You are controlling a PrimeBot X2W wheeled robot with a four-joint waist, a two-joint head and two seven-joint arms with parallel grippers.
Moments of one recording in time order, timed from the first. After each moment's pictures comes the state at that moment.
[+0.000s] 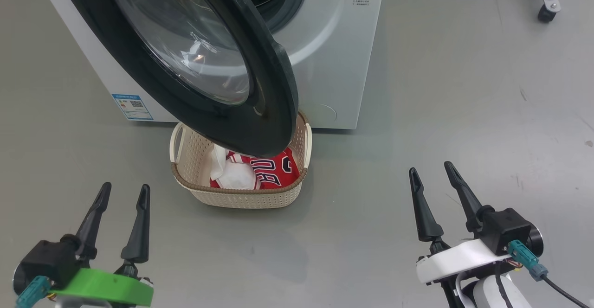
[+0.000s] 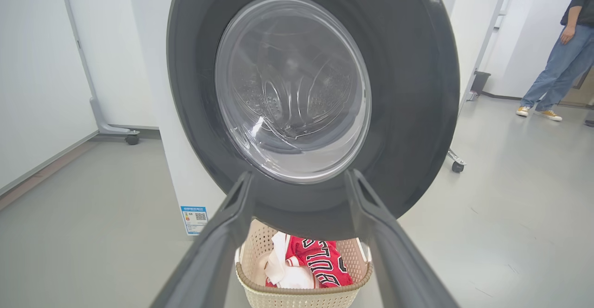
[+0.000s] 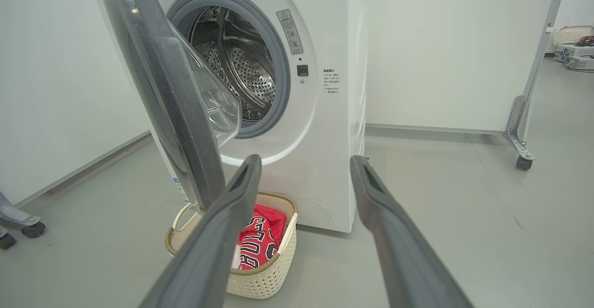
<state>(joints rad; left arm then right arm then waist) 0.01 0.25 -0.18 0.05 -0.53 -0.12 -0.26 -0.01 -0.05 0.25 0.09 0.27 0.02 -0.25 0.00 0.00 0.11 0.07</state>
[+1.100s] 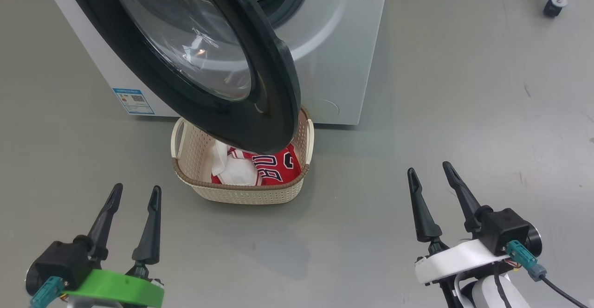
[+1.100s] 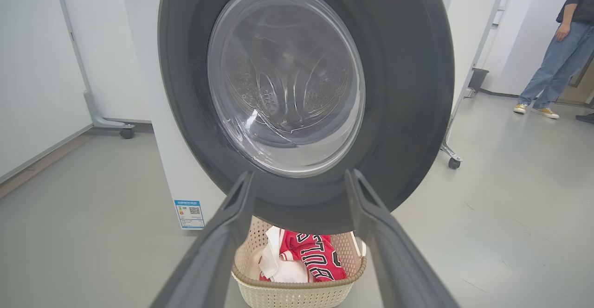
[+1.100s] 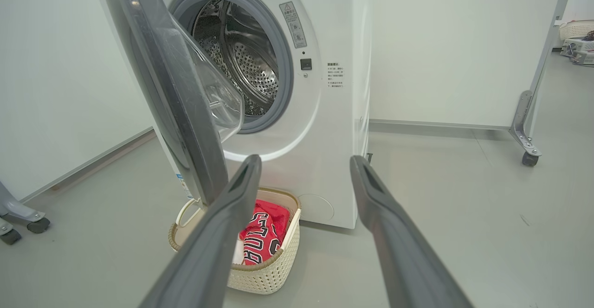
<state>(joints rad) 0.00 0.21 -0.19 0.05 -0.51 -0.12 -0.26 -0.01 -0.05 0.25 0.09 0.27 0.02 -0.25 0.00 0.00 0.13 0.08</state>
